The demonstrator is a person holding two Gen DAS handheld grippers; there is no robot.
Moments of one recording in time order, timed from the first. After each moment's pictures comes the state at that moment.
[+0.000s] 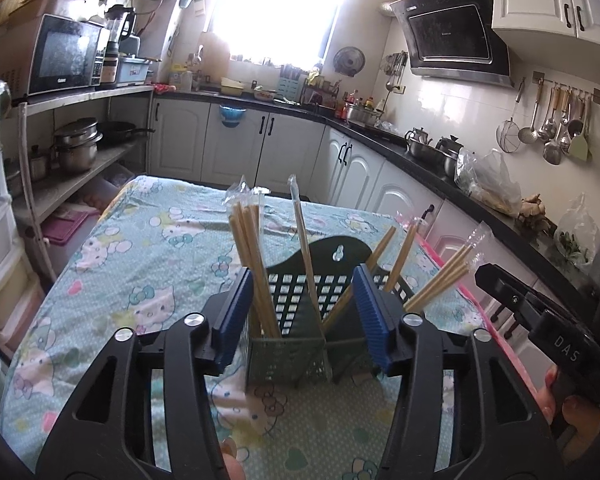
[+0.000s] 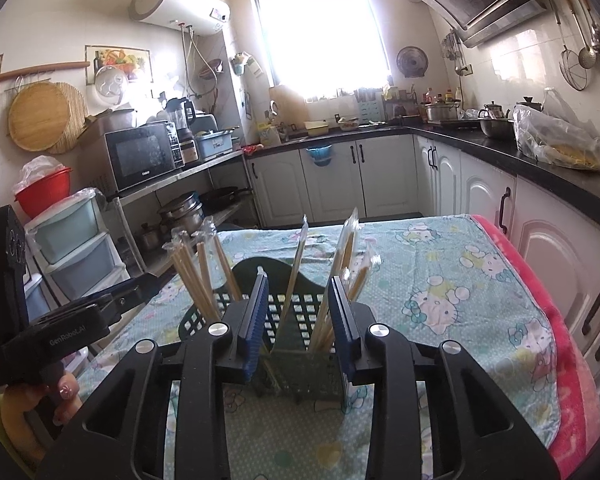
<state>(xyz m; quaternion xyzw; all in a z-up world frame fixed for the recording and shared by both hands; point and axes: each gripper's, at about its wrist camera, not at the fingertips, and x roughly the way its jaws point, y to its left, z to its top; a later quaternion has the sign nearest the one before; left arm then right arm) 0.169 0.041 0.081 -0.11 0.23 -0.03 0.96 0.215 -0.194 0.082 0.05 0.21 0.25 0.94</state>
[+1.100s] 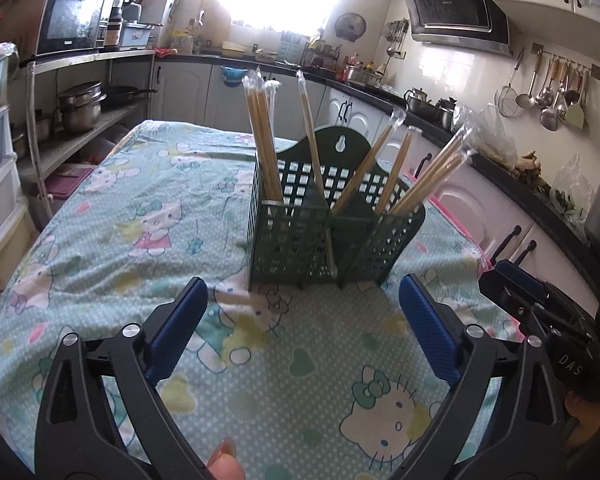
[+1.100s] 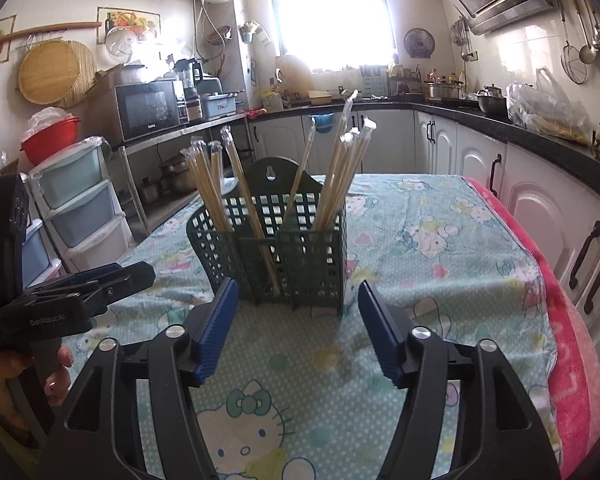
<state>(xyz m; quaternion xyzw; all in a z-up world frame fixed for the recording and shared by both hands) 0.112 0.033 0.021 -0.11 0.30 -0.03 0.95 0.148 -0.200 0.023 0.01 0.25 0.25 0.93</state>
